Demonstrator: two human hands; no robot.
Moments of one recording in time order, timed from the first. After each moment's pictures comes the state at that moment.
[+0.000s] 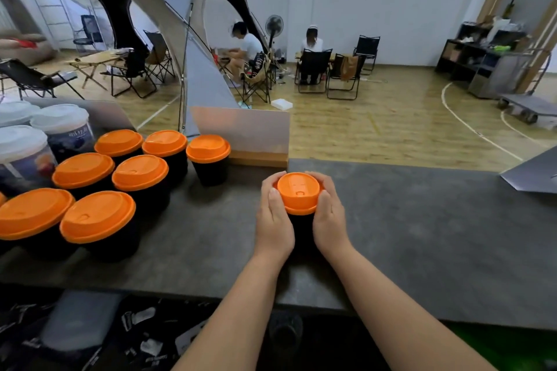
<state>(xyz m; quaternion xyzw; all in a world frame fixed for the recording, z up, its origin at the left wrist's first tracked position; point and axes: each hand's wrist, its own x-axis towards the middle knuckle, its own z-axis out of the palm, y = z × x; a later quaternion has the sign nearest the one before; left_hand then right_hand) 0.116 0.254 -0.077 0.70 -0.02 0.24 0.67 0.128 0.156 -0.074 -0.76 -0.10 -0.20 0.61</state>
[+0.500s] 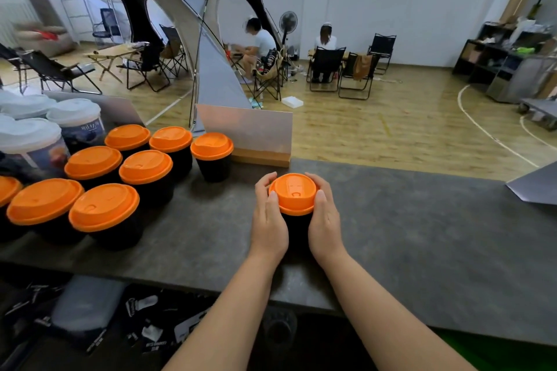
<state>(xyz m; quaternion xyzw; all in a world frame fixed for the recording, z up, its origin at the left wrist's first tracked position) 0.107 0.253 -0.072 0.70 0.01 0.20 0.68 0.121 0.156 -0.076 -0.74 -0.10 -0.16 0.65</state>
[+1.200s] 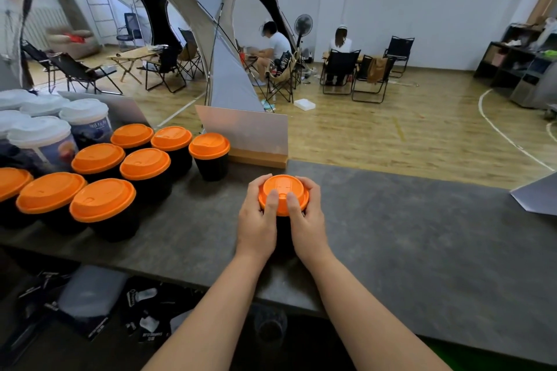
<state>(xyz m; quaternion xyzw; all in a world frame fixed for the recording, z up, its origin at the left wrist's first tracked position) 0.099 0.251 -0.064 0.75 0.02 0.26 0.60 0.111 0.152 -0.060 -0.73 -0.11 -0.10 0.66</state>
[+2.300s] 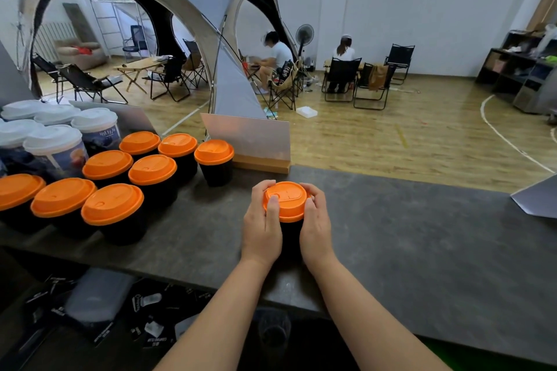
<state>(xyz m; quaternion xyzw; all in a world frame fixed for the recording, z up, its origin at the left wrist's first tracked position) 0.097 0.248 -0.069 0.78 0.02 0.28 0.55 0.112 0.149 -0.068 -0.70 -0.11 -0.11 0.70</state>
